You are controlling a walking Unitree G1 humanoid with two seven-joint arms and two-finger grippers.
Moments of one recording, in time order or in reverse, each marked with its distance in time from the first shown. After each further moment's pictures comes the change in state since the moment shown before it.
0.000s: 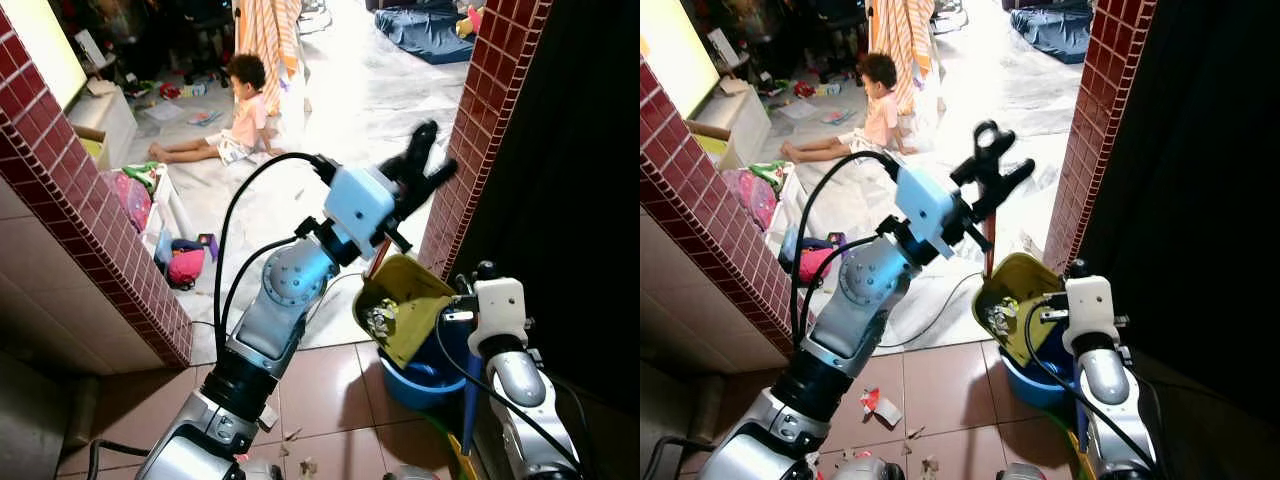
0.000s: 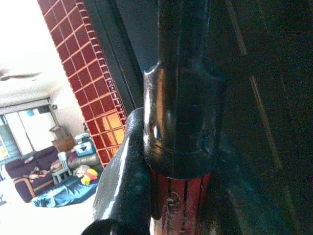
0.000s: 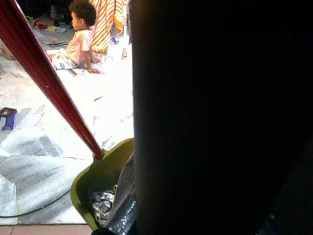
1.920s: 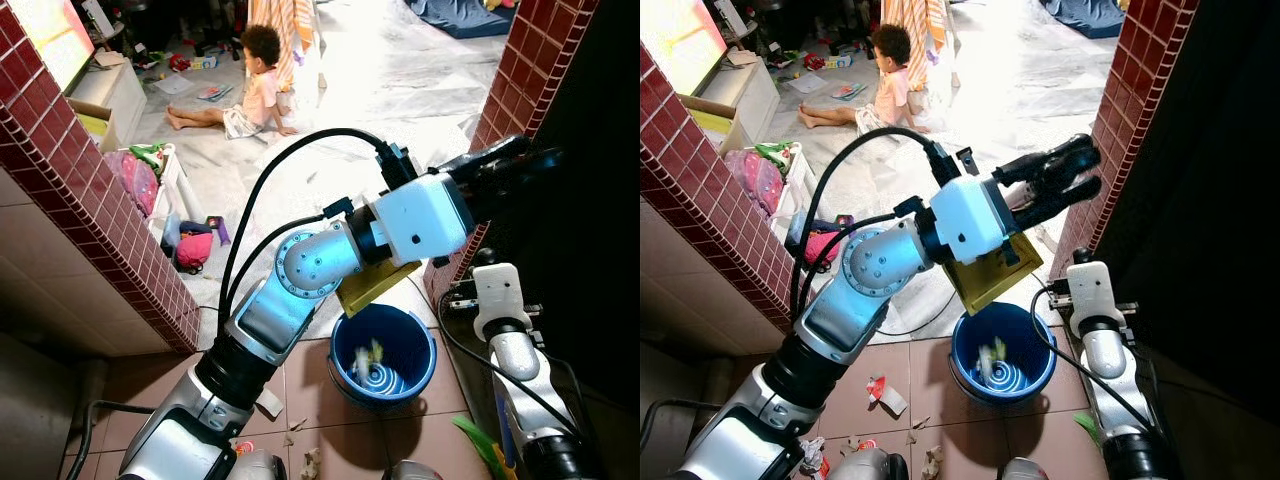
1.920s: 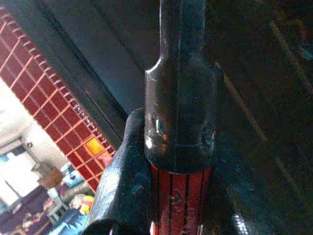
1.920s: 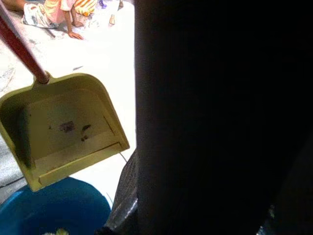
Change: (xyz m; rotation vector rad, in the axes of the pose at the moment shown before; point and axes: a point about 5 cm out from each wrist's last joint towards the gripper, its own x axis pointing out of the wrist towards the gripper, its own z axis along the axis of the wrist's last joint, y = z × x) left arm 0.022 -0.017 0.042 0.203 -0.082 -0.259; right arm 0.024 -0.014 -0.007 -0.132 0.072 -0.089
